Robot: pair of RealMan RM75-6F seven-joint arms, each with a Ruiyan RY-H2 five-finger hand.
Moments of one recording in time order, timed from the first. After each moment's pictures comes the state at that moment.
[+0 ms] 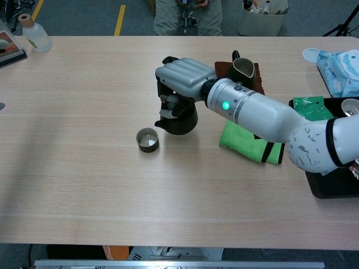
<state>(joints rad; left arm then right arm) -0.34 -1.06 0.03 -1.89 1.31 1.36 0.30 0.98 -1.67 0.20 -1.57 -0.97 0.83 -0.56</state>
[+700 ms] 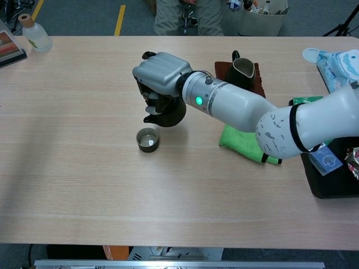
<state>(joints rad) -0.29 -1.06 0.01 -1.90 1.35 1.37 0.30 1.14 -1.72 0.21 -1.50 -0.86 0.81 -0.71</state>
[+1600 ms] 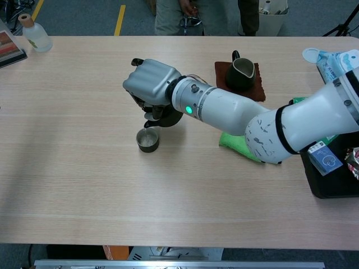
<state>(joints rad) -0.25 -1.07 -0.01 -1.90 1.38 1.37 0.29 1.24 -1.73 0.13 -1.50 -0.80 0.84 -0.86</state>
